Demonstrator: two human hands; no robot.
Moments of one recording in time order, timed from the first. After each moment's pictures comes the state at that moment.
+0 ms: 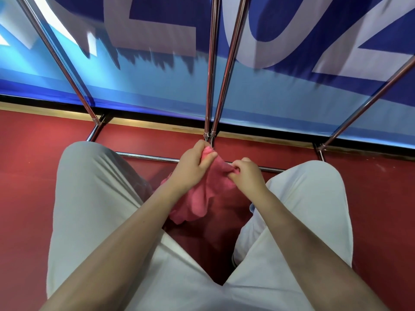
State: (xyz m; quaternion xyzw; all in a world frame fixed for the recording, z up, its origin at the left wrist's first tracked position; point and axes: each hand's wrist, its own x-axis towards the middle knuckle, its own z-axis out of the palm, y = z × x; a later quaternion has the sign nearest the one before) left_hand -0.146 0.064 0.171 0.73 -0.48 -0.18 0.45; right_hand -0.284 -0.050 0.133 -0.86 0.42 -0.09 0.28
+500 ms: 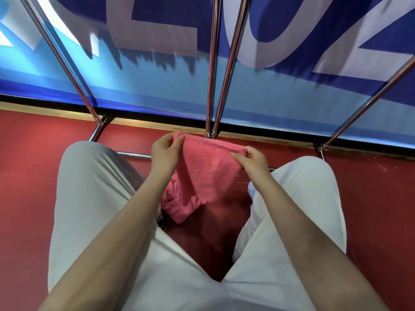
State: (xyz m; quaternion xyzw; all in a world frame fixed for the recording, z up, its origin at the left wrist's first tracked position) left_hand -0.109 0.074 0.180 0.76 -0.21 -0.18 0.58; right_hand -0.279 -0.064 0.148 -0.66 0.44 -0.24 0.56
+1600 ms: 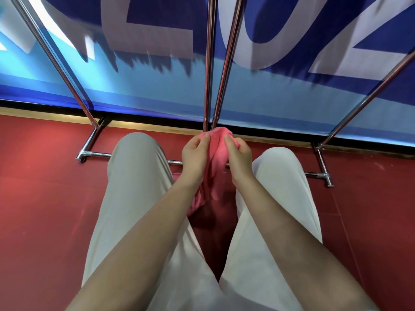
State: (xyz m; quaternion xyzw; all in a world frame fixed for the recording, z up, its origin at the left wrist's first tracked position) left_hand -0.162 0.026 0.177 0.64 -0.12 -0.31 0.69; right_hand -0.236 -0.036 0.169 -0.55 0.46 -0.35 0.60
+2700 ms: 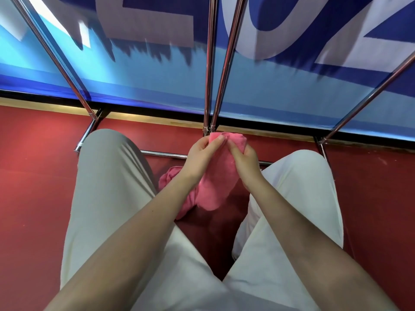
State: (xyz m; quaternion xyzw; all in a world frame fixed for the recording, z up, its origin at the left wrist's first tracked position) left_hand -0.163 0.036 0.173 0.59 -0.23 -0.44 0.64; right_hand -0.262 -0.041 0.162 -0.62 0.43 -0.29 0.60
